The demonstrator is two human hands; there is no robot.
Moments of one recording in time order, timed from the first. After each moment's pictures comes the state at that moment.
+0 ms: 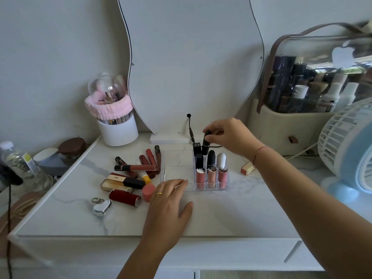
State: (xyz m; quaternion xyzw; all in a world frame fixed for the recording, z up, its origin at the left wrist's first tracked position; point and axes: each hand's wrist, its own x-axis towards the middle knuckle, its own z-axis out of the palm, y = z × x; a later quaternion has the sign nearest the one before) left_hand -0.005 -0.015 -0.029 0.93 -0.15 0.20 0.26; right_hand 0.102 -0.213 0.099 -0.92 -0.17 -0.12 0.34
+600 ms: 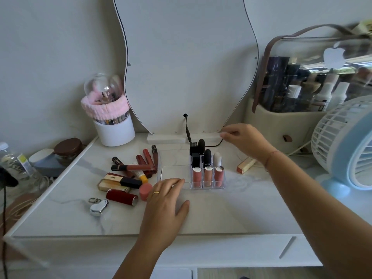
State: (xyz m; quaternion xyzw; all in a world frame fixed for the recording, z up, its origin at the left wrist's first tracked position) left_hand -0.005 -0.016 -0.028 0.93 -0.16 0.20 0.25; right_hand 0.104 -0.258 0.076 -0.94 -0.08 -0.11 0.31
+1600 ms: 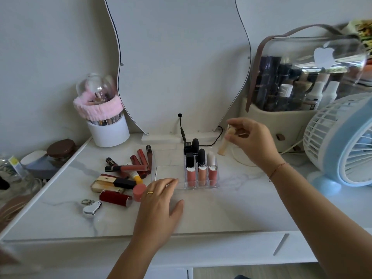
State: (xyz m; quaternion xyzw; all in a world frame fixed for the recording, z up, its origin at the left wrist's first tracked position) left_hand -0.006 -0.017 -0.027 0.93 -0.15 0.21 0.25; right_hand 0.072 -0.268 0.077 -0.86 -0.10 -0.26 0.44
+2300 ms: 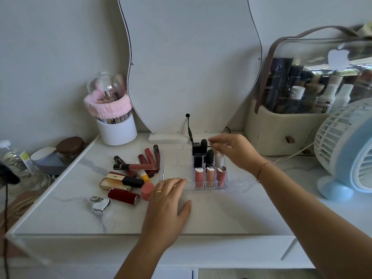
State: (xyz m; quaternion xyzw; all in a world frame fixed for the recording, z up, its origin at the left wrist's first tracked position) left_hand -0.003 -0.015 -0.033 0.93 -0.16 0.22 0.26; right_hand 0.097 -0.233 0.056 -0.90 -0.15 -0.12 0.38
